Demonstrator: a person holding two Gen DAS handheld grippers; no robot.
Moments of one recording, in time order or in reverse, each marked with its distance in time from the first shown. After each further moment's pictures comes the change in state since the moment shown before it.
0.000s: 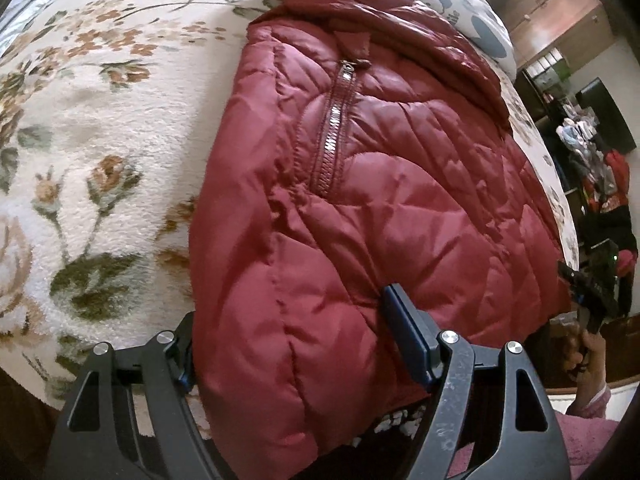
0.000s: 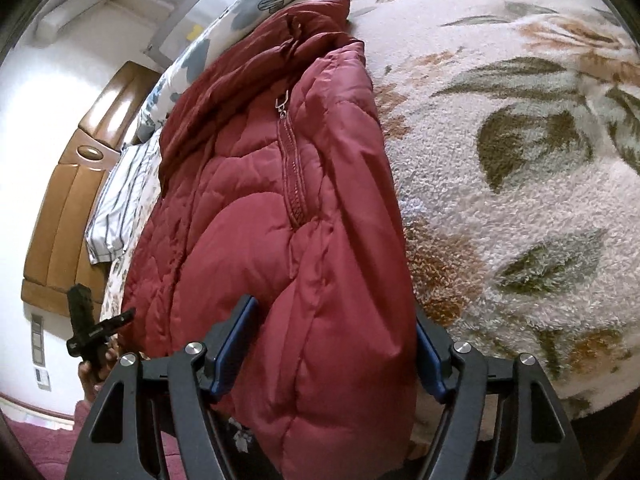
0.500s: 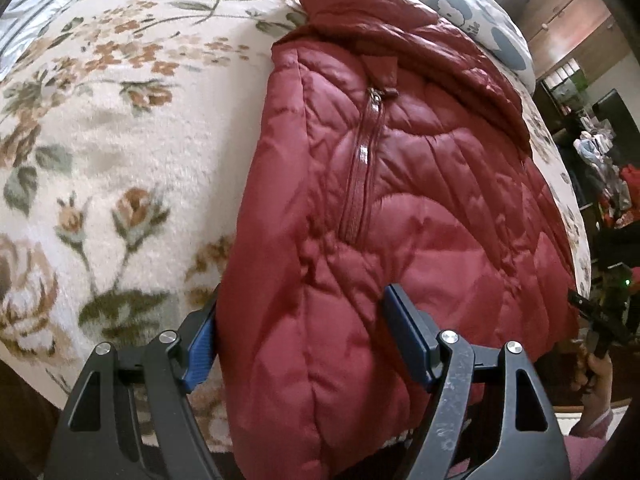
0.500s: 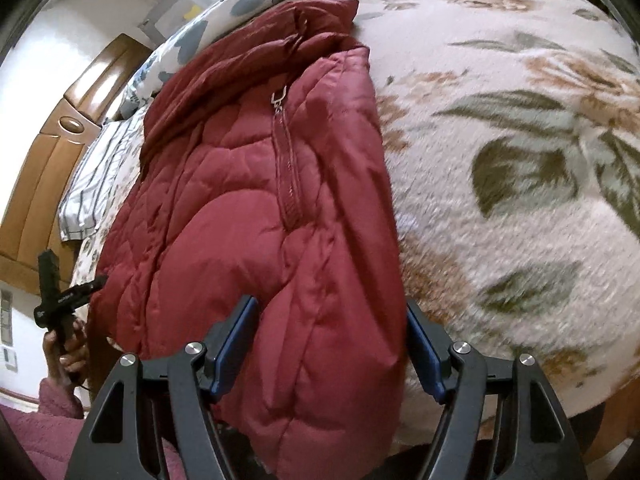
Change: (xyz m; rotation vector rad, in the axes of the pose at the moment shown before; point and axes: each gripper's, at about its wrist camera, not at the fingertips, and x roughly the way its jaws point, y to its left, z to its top) left arm -0.004 0.008 0.019 -0.037 -0.018 0.069; right arm -0.001 0.011 0.007 -0.079 0.025 -0.119
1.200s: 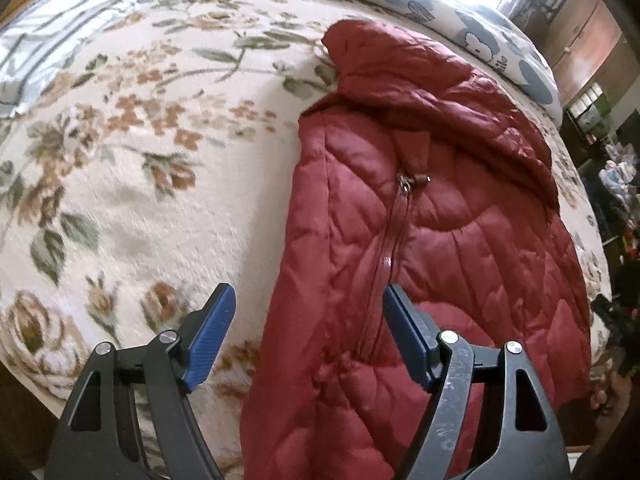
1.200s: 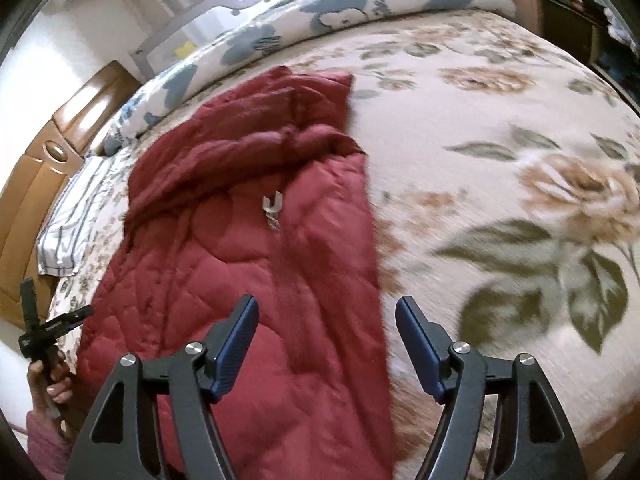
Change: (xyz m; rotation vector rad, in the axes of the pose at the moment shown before) left arm -0.001 -0.002 0.052 -0.046 -0.117 0.107; right arm -0.017 0.017 0.067 -0.011 -0.176 -0.125
